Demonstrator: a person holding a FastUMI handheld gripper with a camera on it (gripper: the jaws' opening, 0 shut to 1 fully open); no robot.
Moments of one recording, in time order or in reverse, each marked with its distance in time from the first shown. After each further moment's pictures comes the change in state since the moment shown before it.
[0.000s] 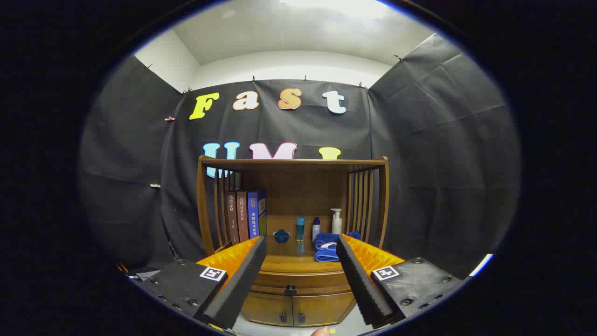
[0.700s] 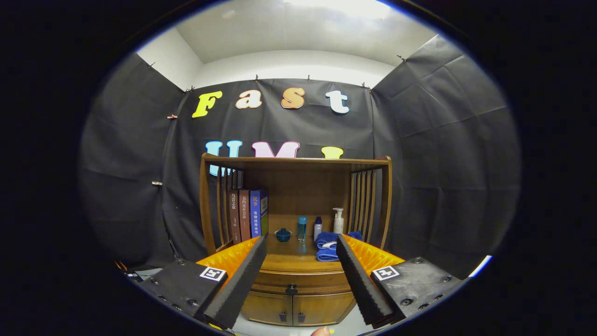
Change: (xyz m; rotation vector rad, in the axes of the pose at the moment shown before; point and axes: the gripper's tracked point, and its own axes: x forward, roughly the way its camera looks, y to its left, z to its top) arm -0.004 0.005 -0.001 -0.008 0.001 0.014
